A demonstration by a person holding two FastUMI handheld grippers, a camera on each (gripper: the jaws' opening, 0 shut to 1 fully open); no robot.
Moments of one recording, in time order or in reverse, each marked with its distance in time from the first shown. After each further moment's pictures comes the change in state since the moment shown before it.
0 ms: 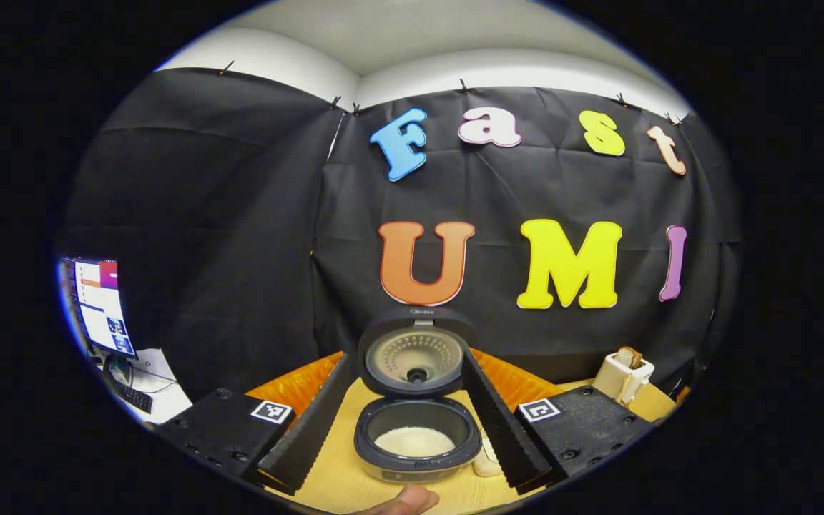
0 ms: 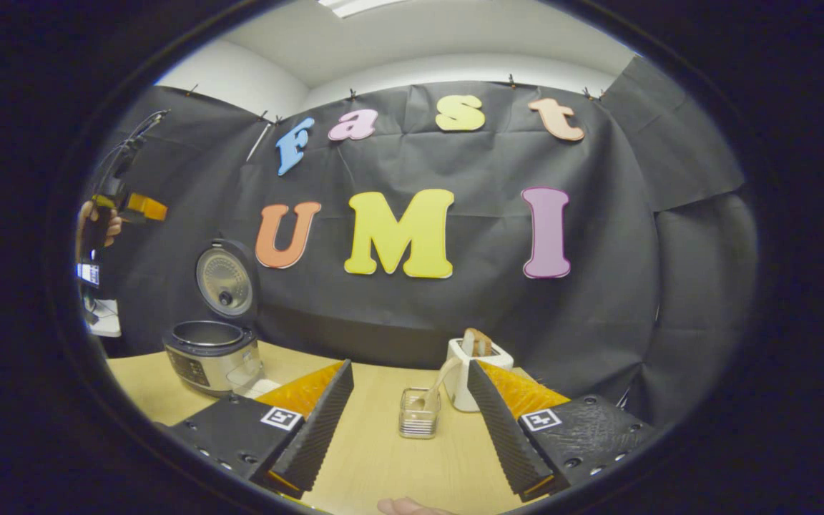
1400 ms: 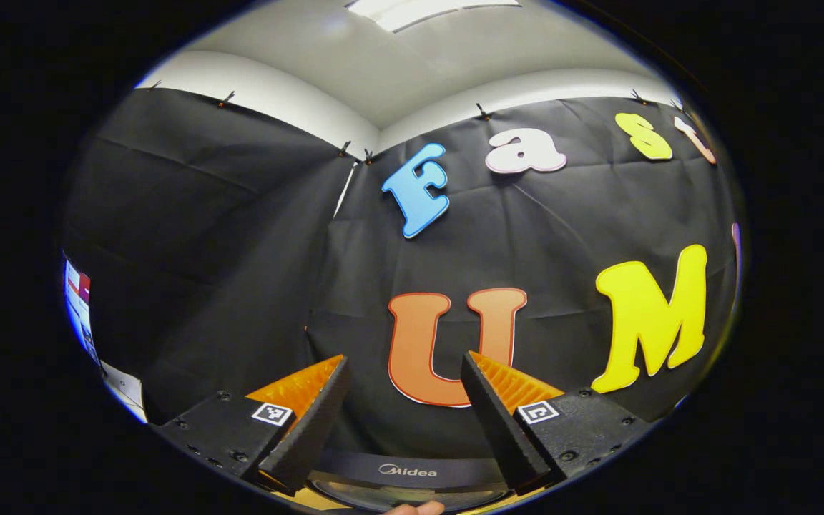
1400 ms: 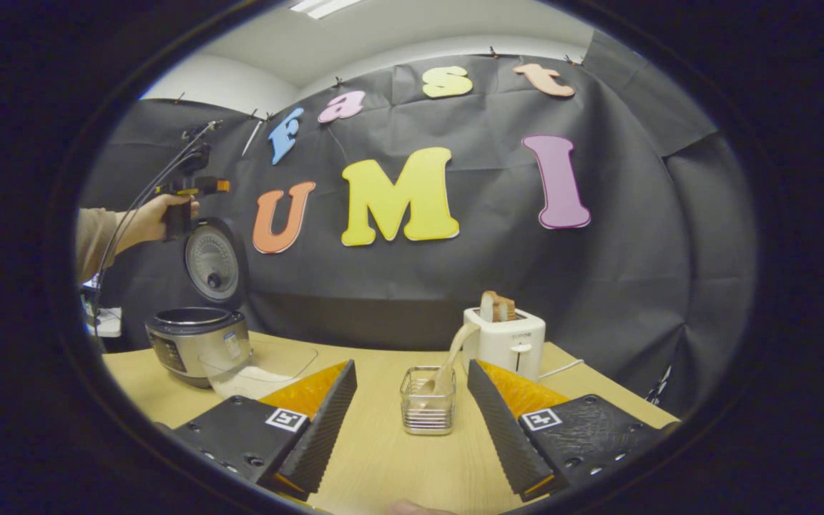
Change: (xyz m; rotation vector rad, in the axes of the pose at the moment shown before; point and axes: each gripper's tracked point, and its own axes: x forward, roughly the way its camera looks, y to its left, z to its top) left arm 0.250 -0.001 0.039 0.043 -0.298 0.189; right arm 0.088 -0.010 -0.086 0.075 0.018 0.075
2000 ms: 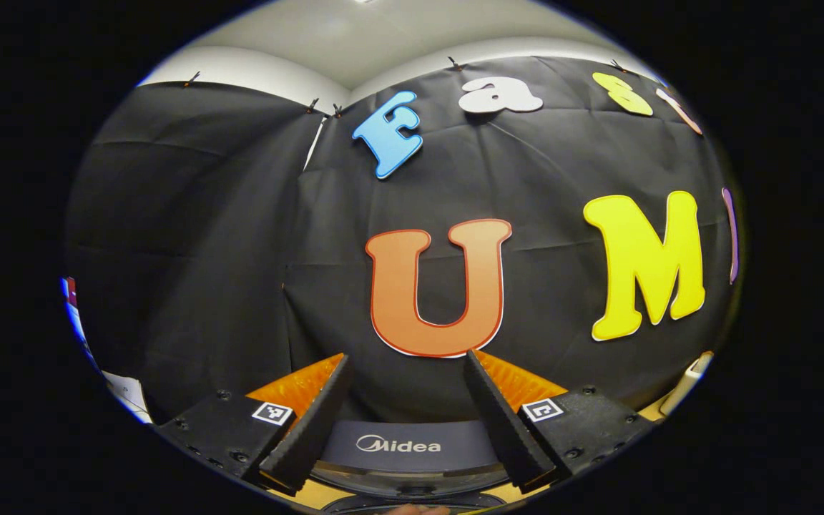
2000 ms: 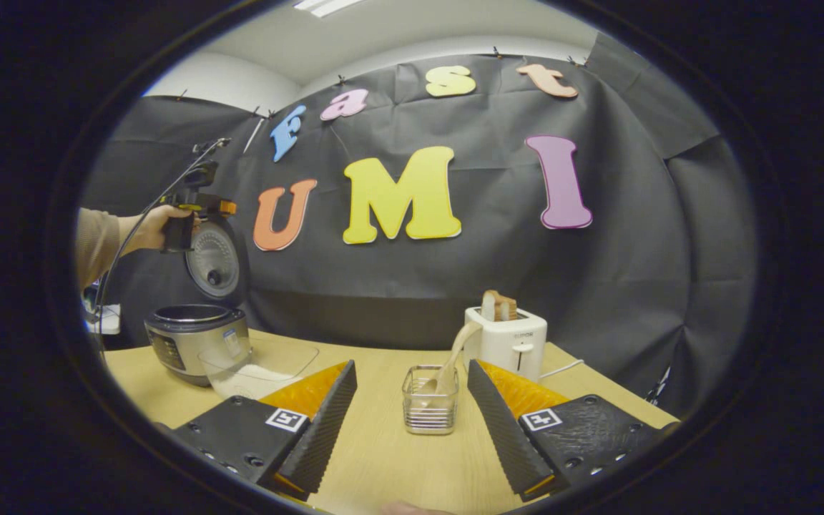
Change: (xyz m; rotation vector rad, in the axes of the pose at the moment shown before) left arm 0.001 -0.008 -0.064 0.051 0.192 -0.093; right arm 0.003 0.003 -0.006 -0.017 0.015 -0.011
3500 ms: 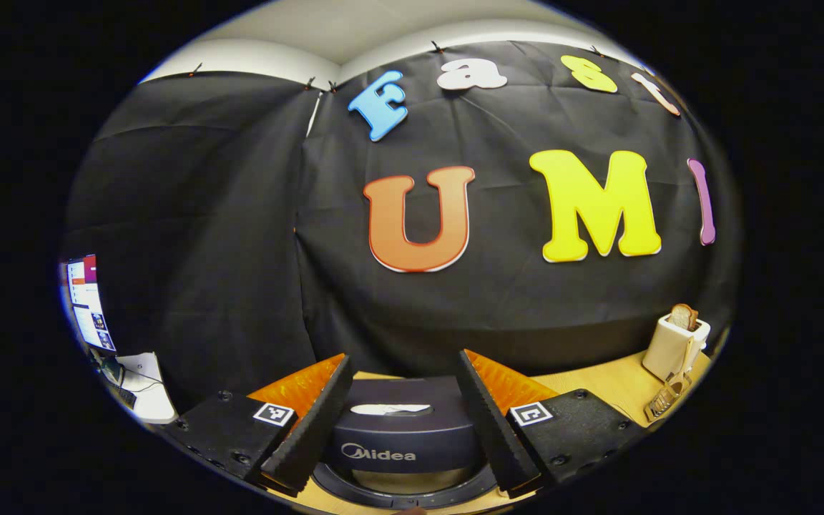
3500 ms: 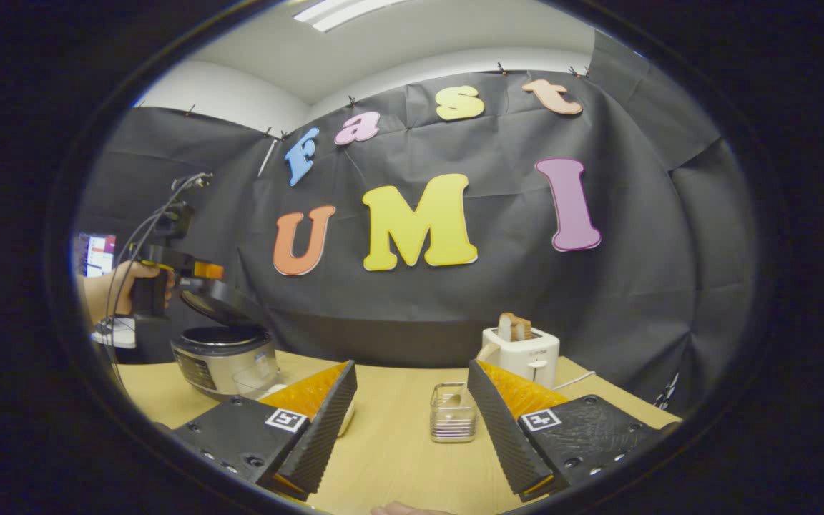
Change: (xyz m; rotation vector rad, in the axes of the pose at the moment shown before) left arm -0.167 -0.021 -0.105 0.022 0.232 -0.061; right arm -0.035 0.033 0.037 0.042 -0.084 0.081
